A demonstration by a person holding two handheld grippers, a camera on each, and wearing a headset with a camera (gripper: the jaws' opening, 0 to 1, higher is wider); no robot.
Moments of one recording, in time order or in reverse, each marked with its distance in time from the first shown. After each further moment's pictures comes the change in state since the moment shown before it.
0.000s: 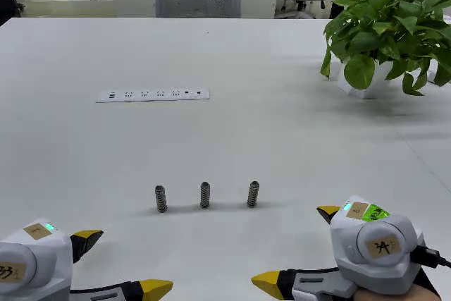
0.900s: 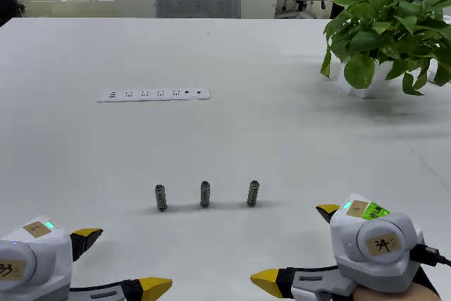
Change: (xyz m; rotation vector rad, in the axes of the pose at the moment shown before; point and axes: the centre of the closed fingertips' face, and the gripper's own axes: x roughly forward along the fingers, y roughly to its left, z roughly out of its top) left arm 0.000 -0.001 0.002 0.002 -0.003 0.003; right arm -0.001 0.000 0.002 0.008 -0.007 0.002
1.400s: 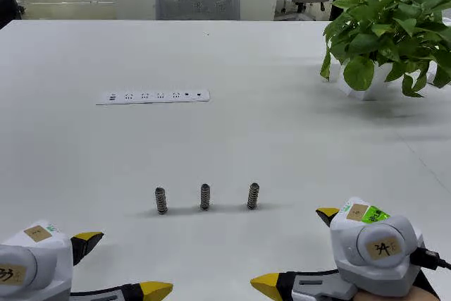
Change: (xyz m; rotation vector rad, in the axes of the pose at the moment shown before) left arm 0.001 0.001 -0.002 0.002 0.004 -0.005; right arm 0.001 0.001 0.000 0.002 0.001 0.003
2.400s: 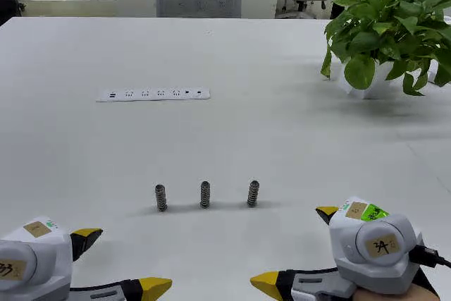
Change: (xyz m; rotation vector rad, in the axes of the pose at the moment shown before) left arm -0.001 -0.001 0.001 -0.002 -0.001 0.003; right arm -0.001 0.001 -0.001 -0.007 0.009 0.004
